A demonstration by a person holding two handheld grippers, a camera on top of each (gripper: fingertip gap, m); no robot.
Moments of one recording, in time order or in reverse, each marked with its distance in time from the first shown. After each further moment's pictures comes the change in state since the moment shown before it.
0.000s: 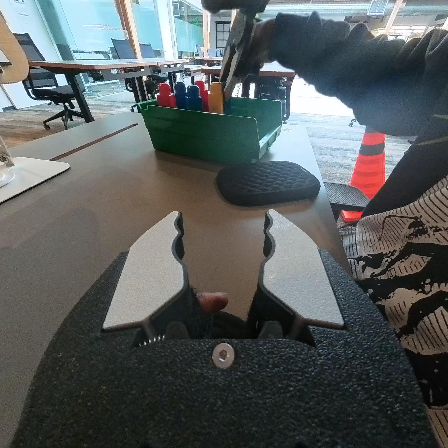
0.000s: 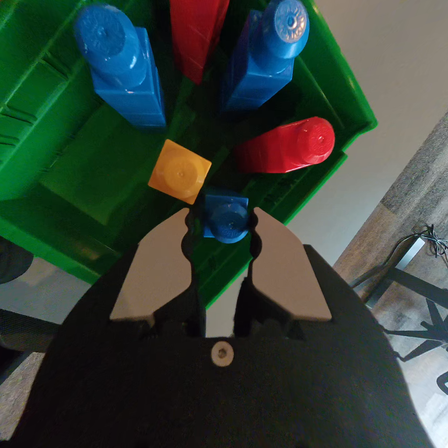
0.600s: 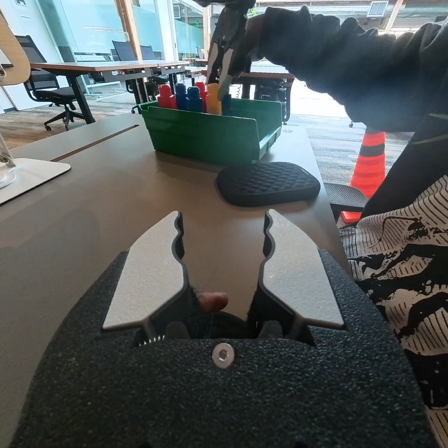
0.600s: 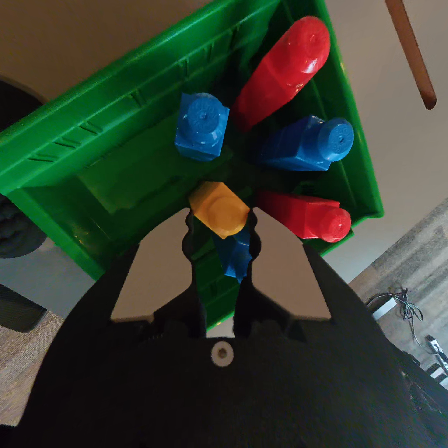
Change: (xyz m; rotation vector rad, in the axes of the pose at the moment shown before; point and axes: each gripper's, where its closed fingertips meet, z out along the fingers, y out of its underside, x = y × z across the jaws) left arm 0.000 -0.001 -0.001 0.005 -0.002 0.001; right arm -0.027 -0.033 0.000 0.053 -0.105 -0.252
